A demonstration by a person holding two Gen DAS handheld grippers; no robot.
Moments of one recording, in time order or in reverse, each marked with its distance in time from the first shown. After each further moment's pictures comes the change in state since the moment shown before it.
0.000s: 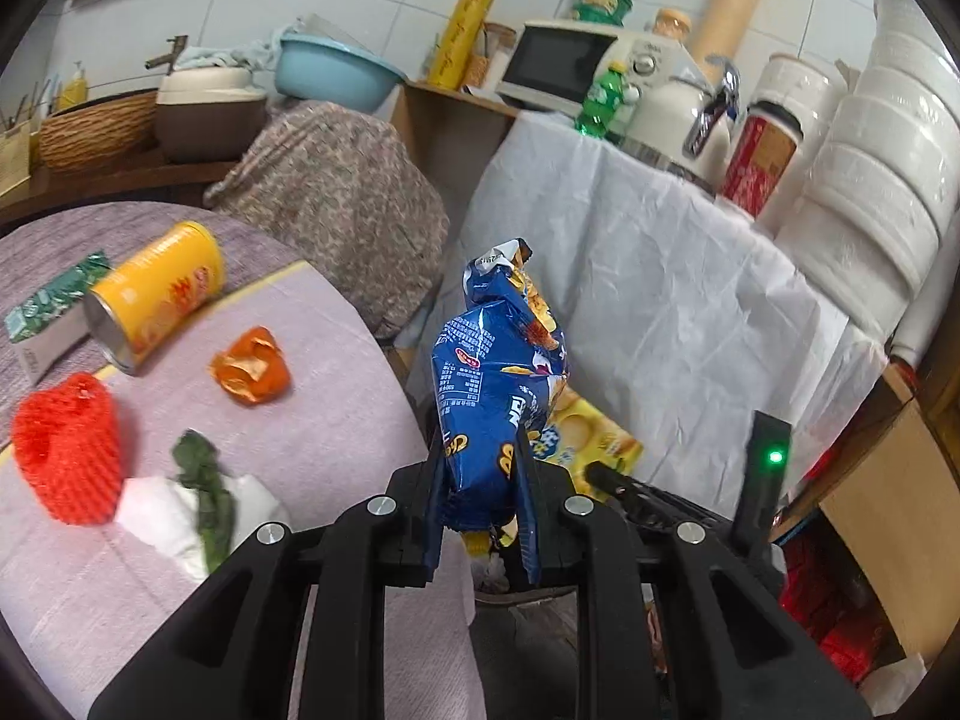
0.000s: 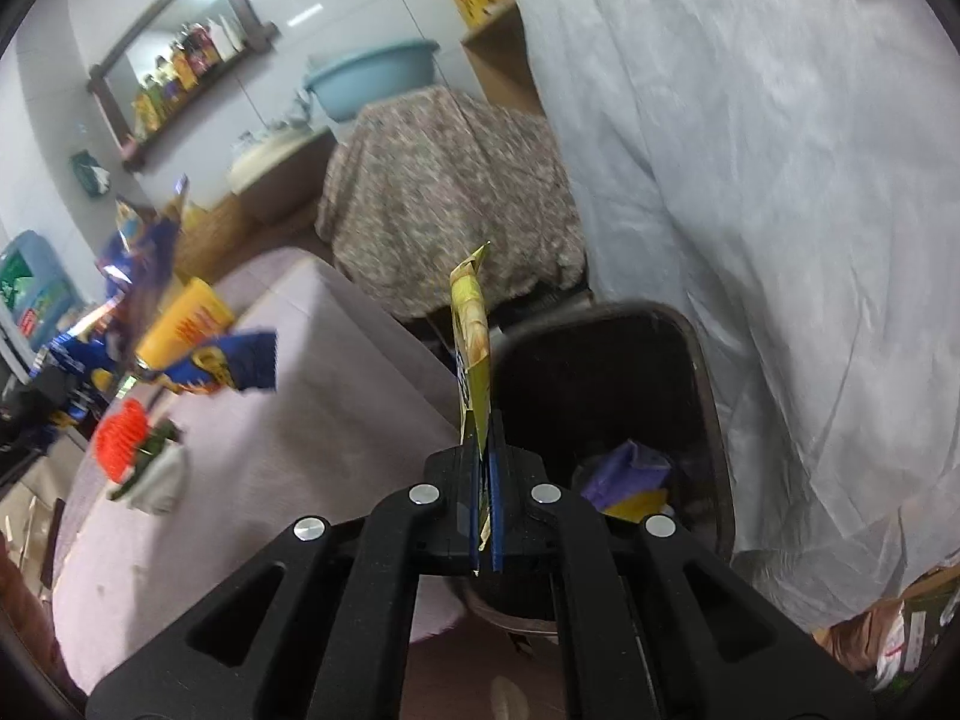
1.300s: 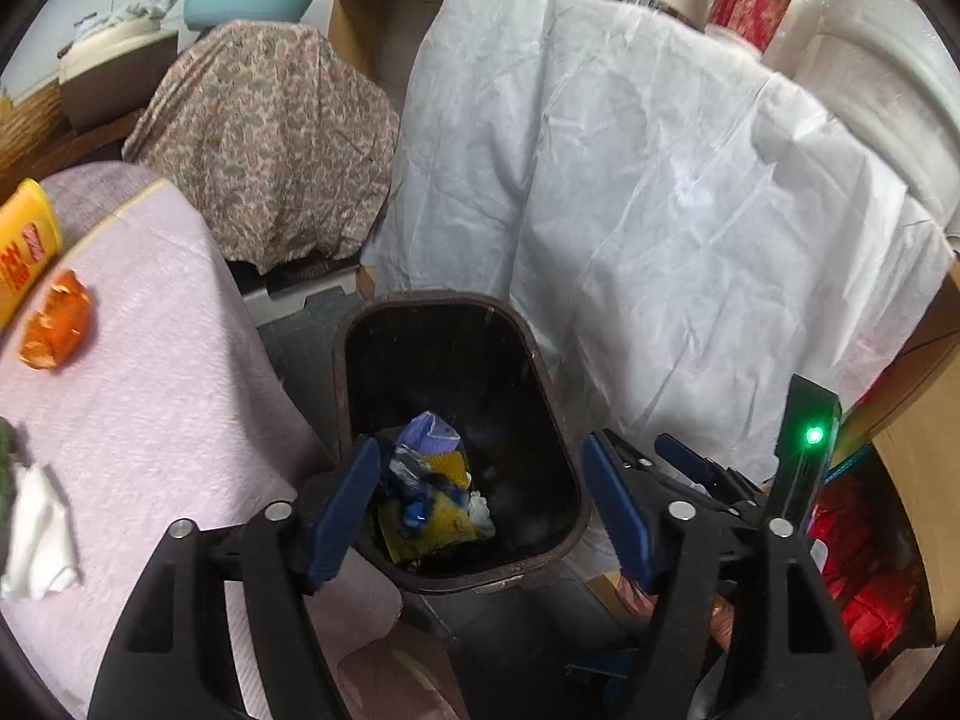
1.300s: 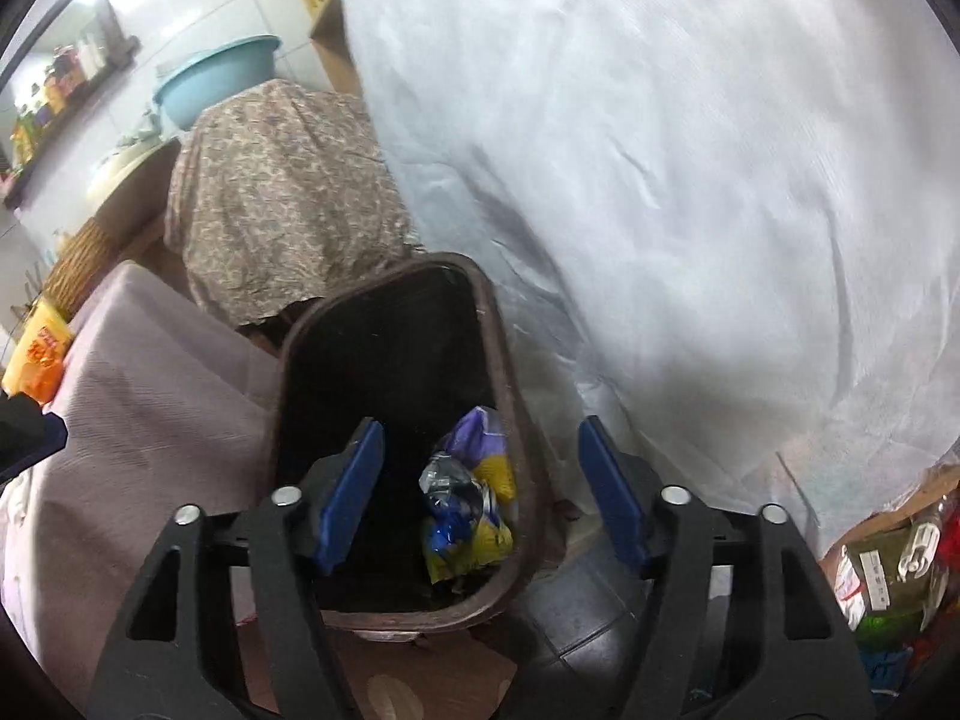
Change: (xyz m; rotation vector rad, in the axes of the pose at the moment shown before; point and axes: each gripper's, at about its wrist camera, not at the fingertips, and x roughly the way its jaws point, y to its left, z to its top) left arm 0.105 -0.065 -0.024 0.106 0.220 0.019; right arm 0.001 -0.091 -0.029 0.119 -0.016 -0.264
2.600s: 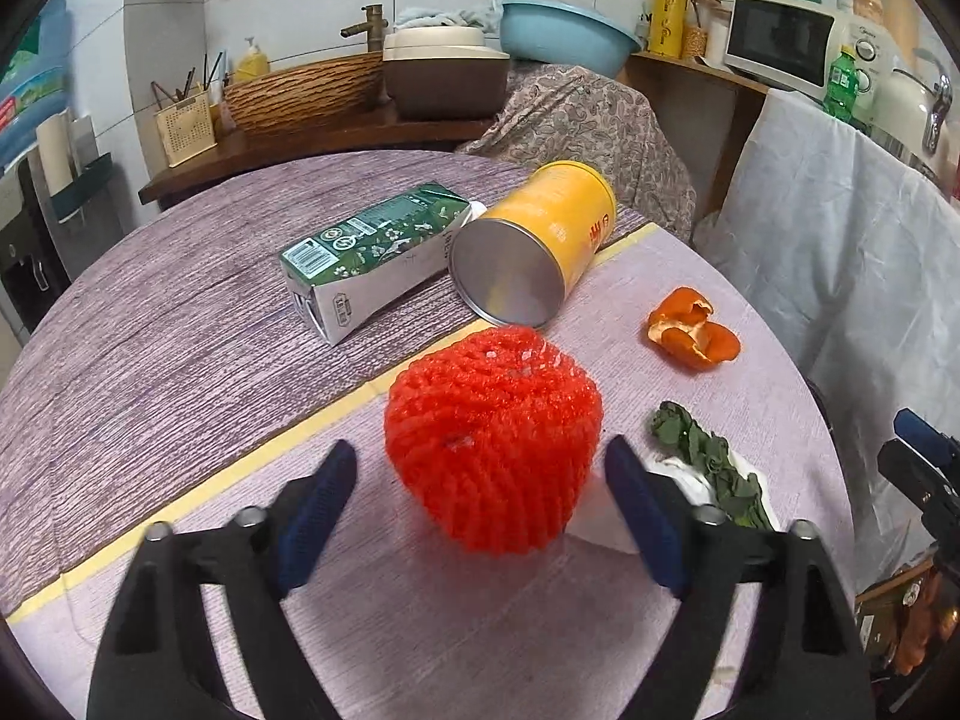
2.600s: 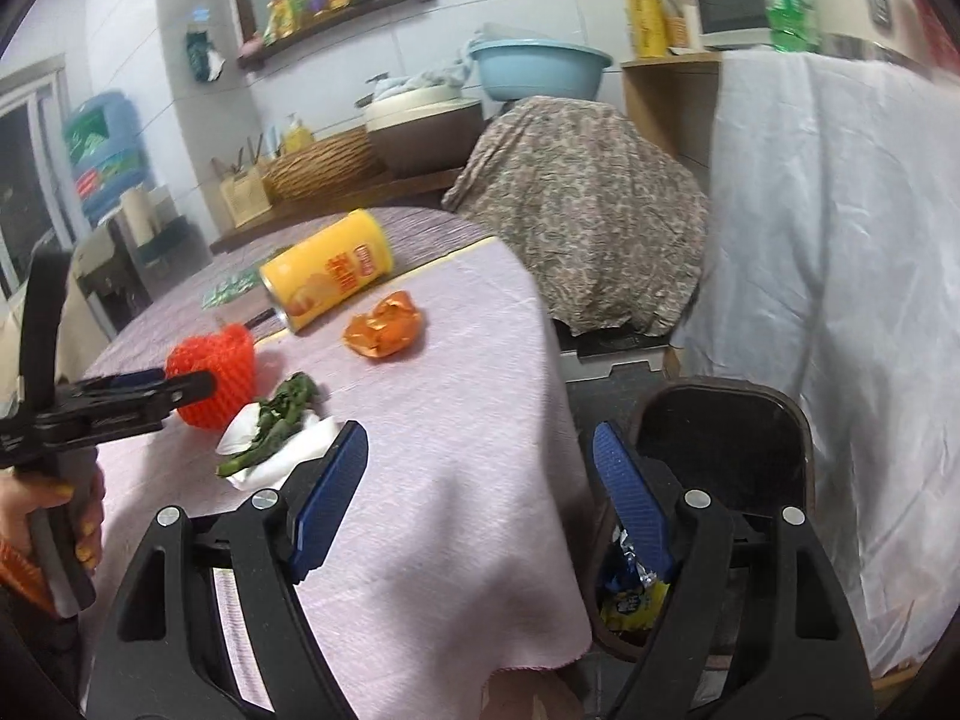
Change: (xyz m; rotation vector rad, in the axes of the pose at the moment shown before) left arm -0.129 0.232 -0.040 -0.226 -0.116 0.475; right arm -0.067 0.237 -0.011 -0.475 -0.048 0.348
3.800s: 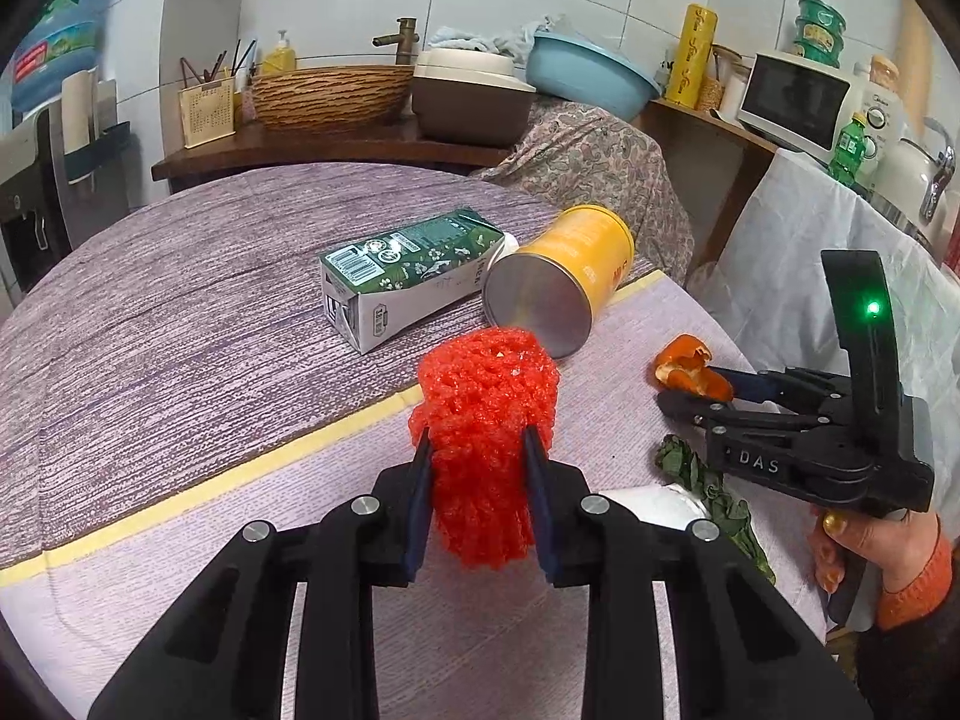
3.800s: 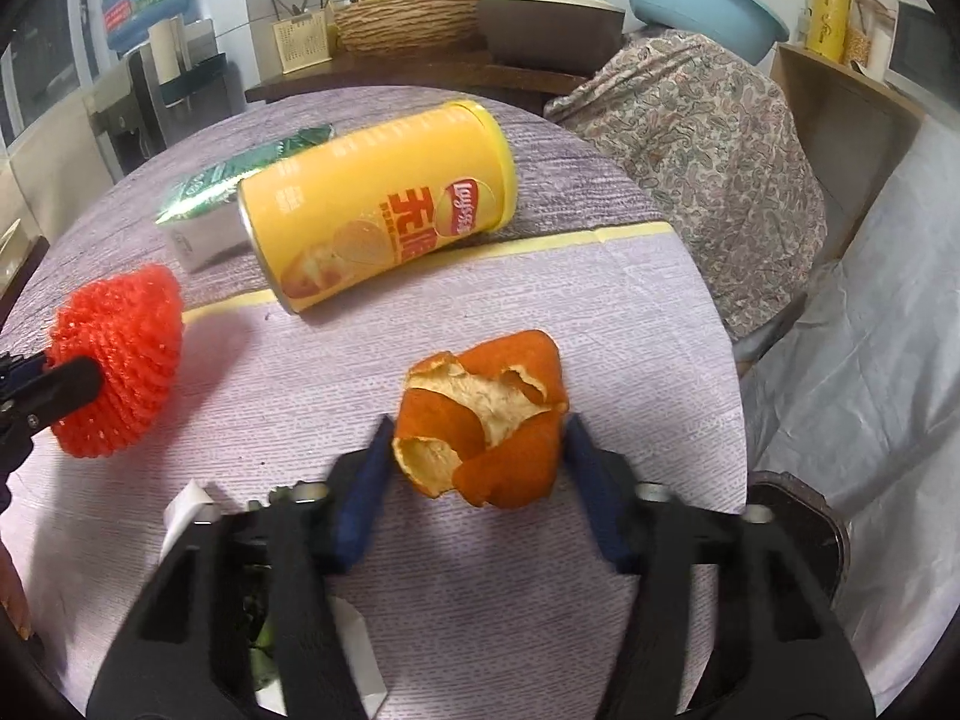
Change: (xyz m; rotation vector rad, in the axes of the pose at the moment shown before) left arm -0.014 0.025 -0.001 -0.111 -0.068 -0.055; right arm 0.144 0.069 0.061 -0.292 0.275 0.041
